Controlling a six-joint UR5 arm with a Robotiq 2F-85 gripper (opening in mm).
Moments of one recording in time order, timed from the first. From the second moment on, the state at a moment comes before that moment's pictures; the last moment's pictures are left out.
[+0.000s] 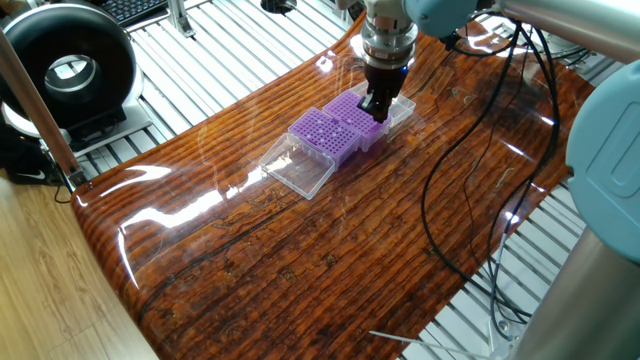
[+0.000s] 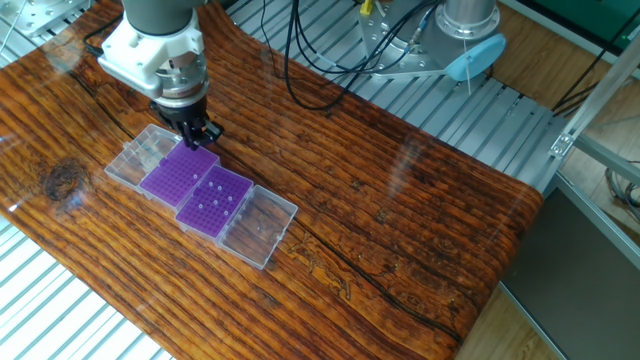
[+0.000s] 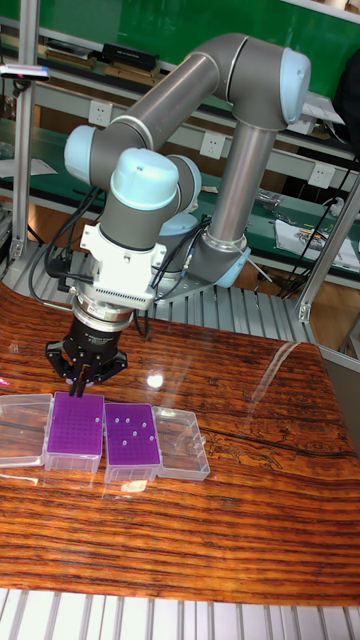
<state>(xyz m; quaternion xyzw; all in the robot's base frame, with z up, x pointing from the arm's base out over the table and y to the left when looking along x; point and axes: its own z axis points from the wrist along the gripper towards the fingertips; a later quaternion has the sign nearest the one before) 0.538 -0.132 0.054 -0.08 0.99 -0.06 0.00</state>
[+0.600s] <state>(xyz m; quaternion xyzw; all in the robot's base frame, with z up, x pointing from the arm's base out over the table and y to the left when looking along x) 0.537 -0.129 0.055 -0.08 1.00 -0.05 0.00</state>
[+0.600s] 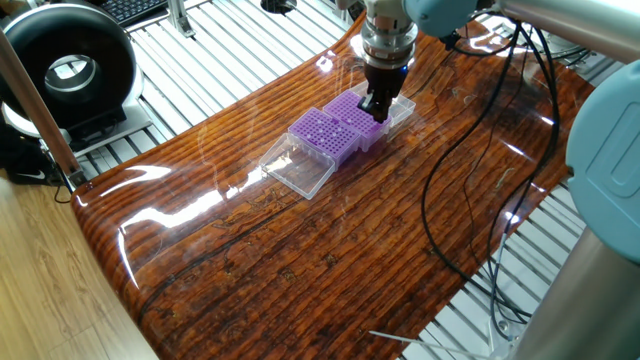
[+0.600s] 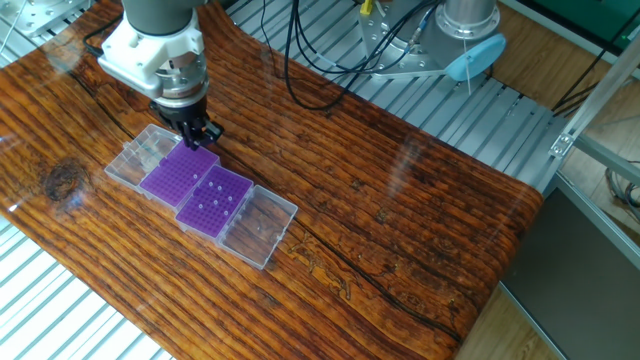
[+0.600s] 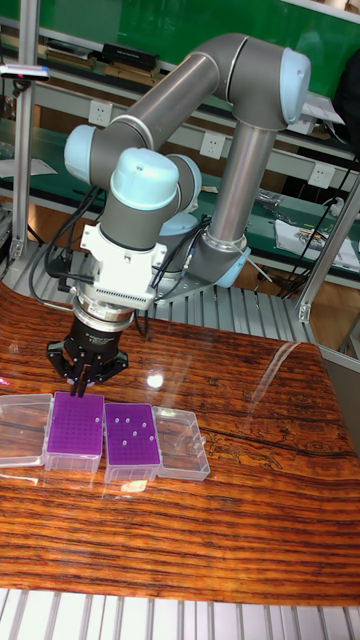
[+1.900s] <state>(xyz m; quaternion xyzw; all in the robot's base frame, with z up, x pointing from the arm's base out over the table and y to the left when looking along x) 0.545 -0.077 0.096 -0.11 0.99 0.00 0.01</state>
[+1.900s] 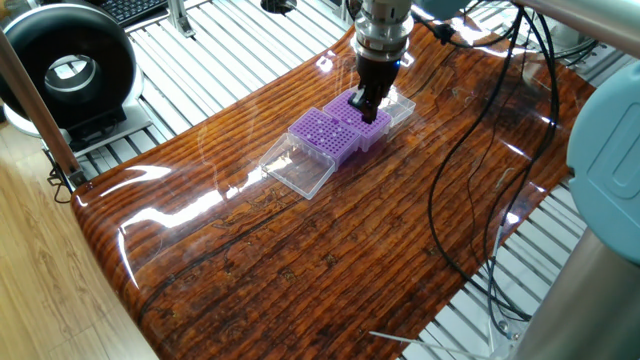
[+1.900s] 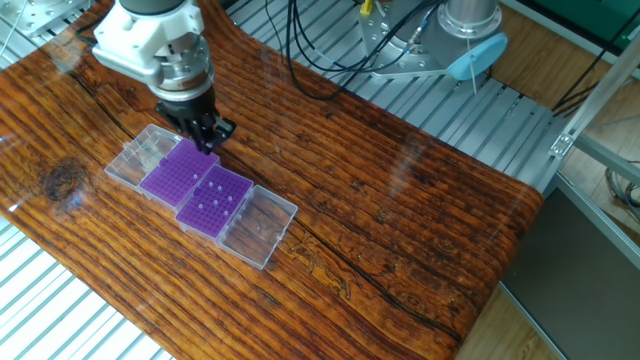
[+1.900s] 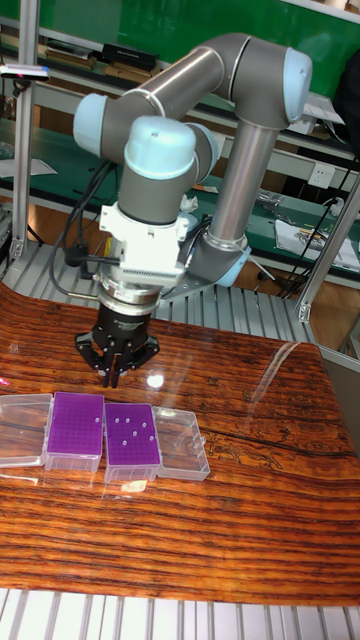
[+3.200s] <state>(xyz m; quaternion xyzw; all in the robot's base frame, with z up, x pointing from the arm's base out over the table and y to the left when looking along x) 0.576 -0.055 0.072 -0.15 0.99 0.01 0.05</state>
